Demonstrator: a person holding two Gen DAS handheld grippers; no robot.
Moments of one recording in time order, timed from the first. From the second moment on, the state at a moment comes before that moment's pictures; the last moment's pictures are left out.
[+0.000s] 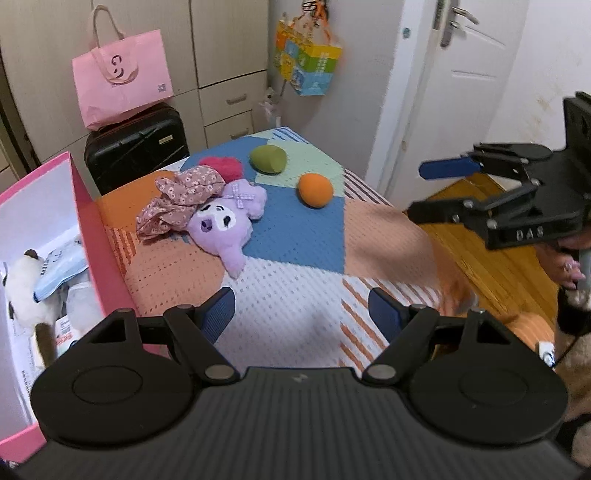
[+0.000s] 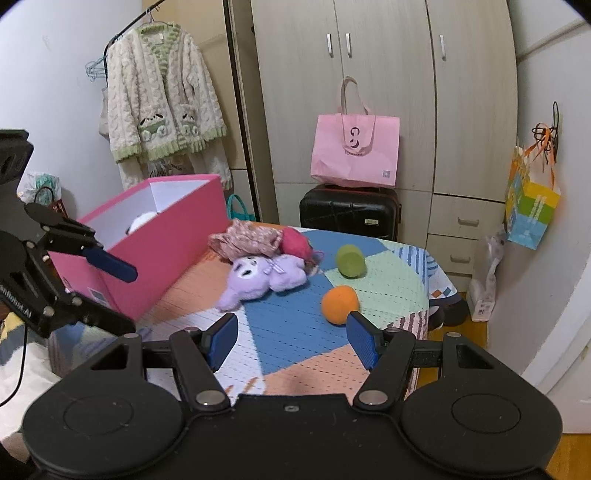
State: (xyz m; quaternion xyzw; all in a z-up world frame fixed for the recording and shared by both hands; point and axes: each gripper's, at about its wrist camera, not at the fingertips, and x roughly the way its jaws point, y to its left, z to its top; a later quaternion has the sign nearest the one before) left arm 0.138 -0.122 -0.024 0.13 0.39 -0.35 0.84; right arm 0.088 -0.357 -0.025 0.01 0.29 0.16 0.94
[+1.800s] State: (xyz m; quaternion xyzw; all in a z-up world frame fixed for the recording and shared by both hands) left arm 0.258 -0.151 -0.087 0.01 0.25 -0.13 0.96; right arm 0.180 -0.332 -0.095 -0.04 0.30 0.12 0.95
